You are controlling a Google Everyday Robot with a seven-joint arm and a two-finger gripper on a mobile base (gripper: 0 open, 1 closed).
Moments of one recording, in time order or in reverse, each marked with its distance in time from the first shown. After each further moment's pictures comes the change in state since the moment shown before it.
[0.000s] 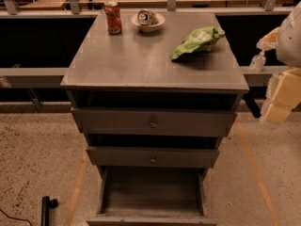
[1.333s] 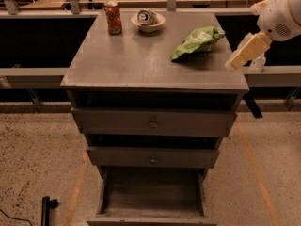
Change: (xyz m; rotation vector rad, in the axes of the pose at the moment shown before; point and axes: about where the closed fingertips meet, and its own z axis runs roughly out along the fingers) arm -0.022 -0.173 0.046 0.273 -0.369 0.154
